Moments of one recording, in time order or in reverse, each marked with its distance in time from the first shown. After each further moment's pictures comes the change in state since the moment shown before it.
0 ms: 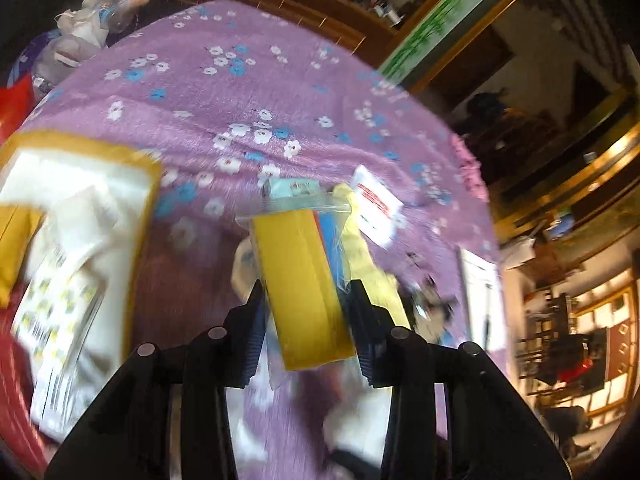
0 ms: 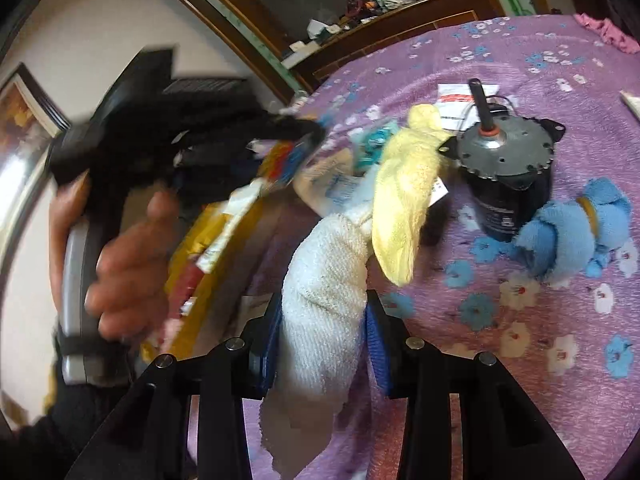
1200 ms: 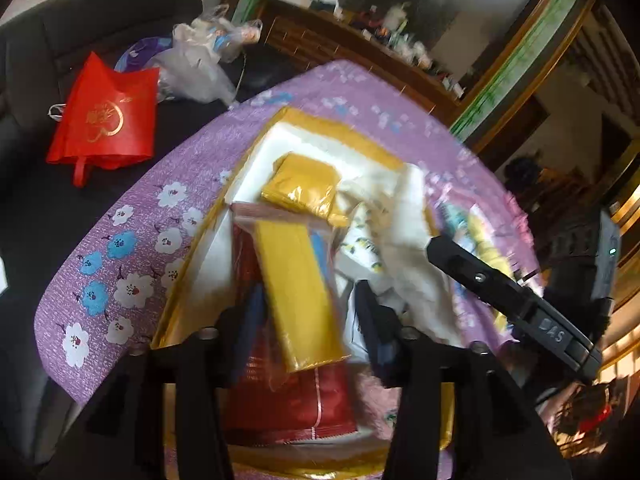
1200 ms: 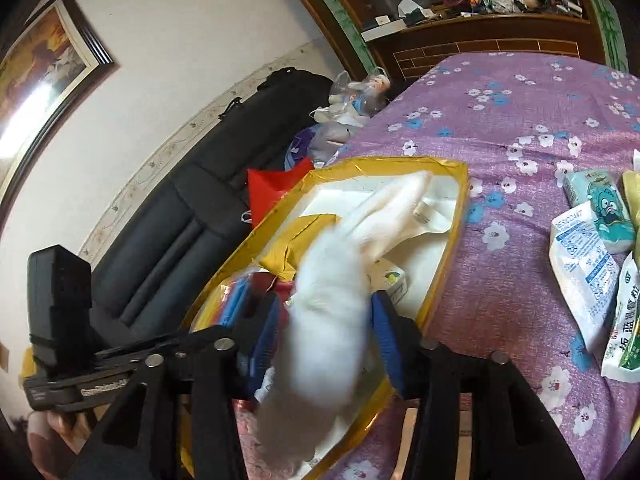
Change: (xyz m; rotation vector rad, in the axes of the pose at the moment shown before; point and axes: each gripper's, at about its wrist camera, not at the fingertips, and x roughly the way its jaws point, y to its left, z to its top) left arm -0.120 0.187 -0.085 -0.110 -0.255 0.133; right arm 0.171 0.181 0.041 -0.225 0.058 0.033
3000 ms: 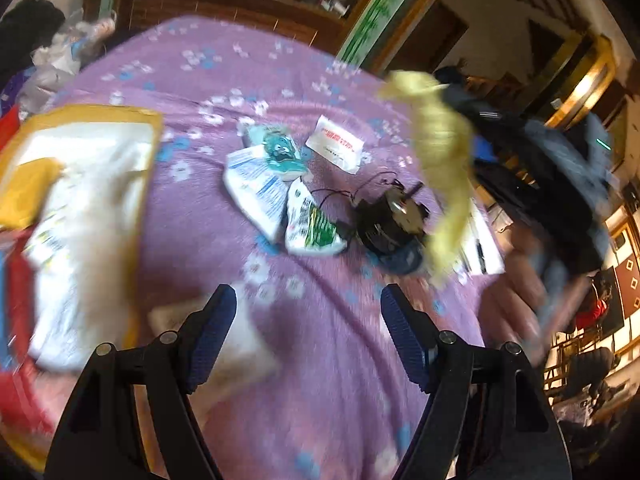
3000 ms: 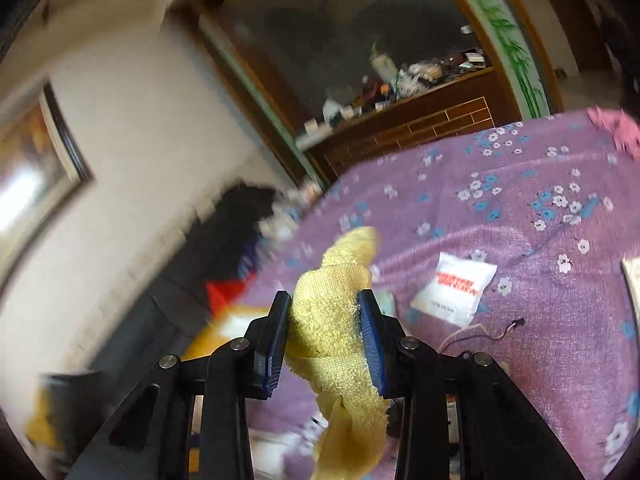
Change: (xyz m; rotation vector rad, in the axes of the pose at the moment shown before) left arm 0.084 -0.217 -0.029 0.299 0.247 -0.159; right arm -0.146 -0.160 -0.011 0.196 -0.382 -0.087
